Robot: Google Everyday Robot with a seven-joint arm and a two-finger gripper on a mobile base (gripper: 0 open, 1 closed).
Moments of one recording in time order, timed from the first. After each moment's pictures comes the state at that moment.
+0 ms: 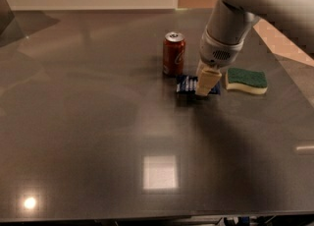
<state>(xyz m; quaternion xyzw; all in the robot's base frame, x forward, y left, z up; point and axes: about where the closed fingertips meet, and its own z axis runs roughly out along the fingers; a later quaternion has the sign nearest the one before) 0.558 -0.127 0.864 -0.65 0.75 0.01 0.10</state>
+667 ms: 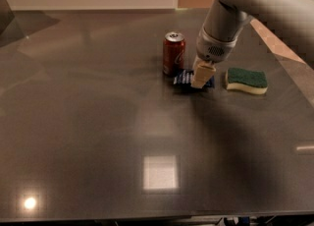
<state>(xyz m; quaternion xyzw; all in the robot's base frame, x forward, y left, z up) 0.594 -0.123 0.852 -0.64 0.76 0.02 0.12</state>
